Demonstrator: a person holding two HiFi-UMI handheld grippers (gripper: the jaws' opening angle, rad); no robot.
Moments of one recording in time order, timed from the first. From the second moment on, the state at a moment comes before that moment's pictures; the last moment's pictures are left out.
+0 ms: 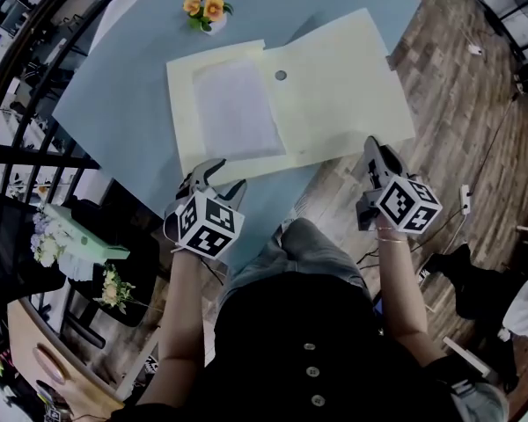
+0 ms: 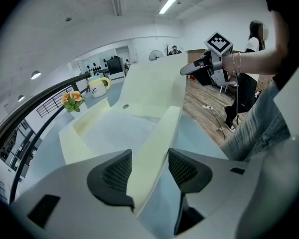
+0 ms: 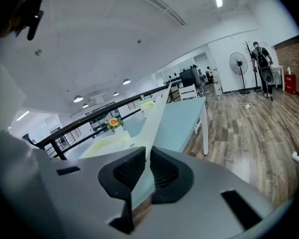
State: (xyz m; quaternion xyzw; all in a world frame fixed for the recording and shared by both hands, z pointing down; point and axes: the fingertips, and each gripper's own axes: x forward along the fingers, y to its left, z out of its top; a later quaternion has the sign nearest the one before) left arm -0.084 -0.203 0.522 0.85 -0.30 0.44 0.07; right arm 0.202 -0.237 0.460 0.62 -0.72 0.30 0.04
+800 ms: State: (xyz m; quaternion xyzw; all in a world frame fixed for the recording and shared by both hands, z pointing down) left arm -0.084 -0.201 0.523 0.85 -0.29 0.43 0.04; right arm 0.153 -0.234 0.422 0.60 -0.76 0.25 0.03
